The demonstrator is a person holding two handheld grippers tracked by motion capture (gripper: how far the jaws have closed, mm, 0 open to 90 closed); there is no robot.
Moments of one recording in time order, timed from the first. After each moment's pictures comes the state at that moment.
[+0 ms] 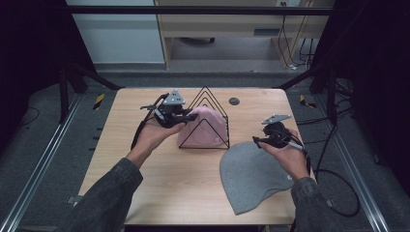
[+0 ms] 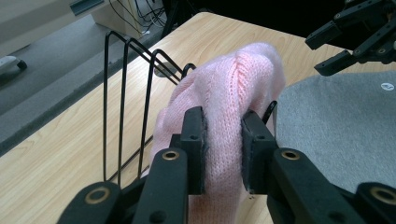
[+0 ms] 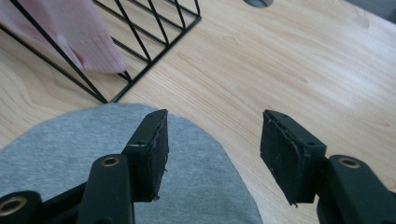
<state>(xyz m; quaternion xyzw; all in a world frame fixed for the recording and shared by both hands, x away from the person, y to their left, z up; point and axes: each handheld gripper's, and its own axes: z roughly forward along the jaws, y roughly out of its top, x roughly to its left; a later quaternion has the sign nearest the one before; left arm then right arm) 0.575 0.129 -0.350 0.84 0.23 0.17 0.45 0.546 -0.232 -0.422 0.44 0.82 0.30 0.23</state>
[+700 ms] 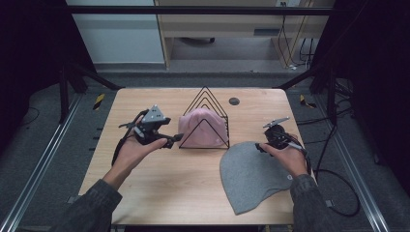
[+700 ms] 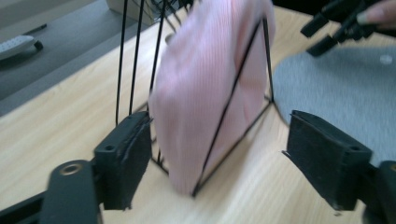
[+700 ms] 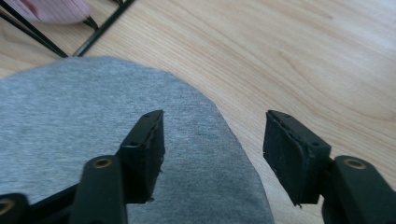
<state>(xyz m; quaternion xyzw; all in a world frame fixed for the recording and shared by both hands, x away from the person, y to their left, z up) 0.523 0.183 -0.373 0.84 0.27 0.19 0.43 0.564 -0.245 -0.458 0.47 0.83 0.26 0.17</state>
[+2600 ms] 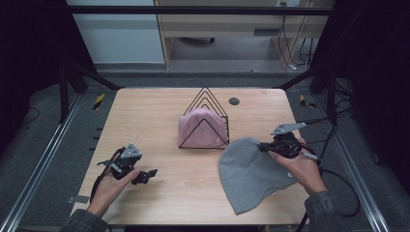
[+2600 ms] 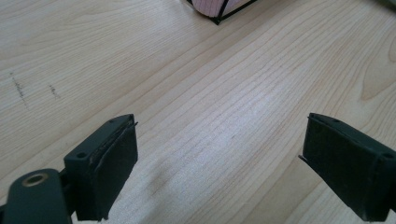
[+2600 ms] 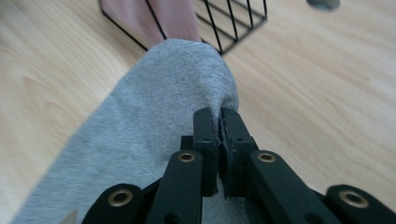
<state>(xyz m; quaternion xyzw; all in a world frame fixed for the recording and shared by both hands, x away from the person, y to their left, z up) 0.478 0.257 -0.466 0.85 0.36 0.15 0.35 0.498 -0.247 -0.401 0.36 0.84 0.37 0.15</state>
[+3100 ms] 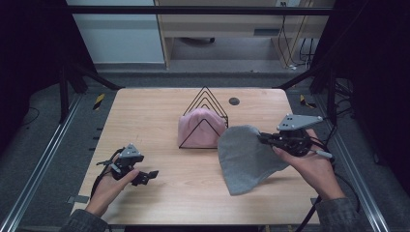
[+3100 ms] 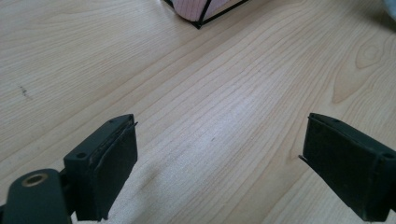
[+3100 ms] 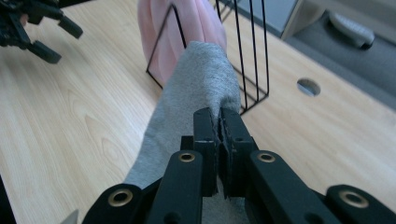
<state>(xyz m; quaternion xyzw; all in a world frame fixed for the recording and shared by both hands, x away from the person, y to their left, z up) 0.475 0.258 -0.464 0.85 0.36 0.11 0.38 0.460 -0.228 -0.317 0.29 0.84 0.42 0.21</state>
